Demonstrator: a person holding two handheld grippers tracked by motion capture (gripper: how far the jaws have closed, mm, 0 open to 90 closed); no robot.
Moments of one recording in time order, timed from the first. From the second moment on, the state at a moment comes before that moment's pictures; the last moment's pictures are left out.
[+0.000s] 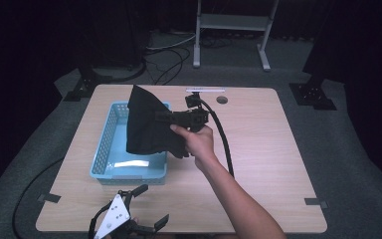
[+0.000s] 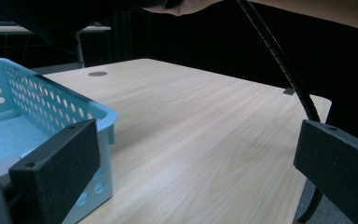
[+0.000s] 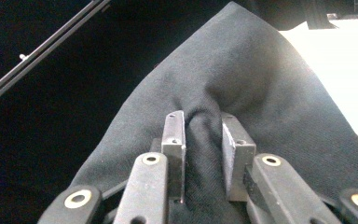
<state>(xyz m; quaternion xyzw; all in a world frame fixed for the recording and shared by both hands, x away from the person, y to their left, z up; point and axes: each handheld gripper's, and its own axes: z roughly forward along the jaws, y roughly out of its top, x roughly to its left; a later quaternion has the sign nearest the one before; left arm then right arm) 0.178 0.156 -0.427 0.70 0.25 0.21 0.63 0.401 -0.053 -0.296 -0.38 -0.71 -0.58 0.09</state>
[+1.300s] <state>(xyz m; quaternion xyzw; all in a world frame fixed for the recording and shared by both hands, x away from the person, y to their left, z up) 0.177 0.156 -0.427 0.70 0.25 0.22 0.63 0.413 -0.003 -0.311 -0.37 -0.72 -0.57 0.11</state>
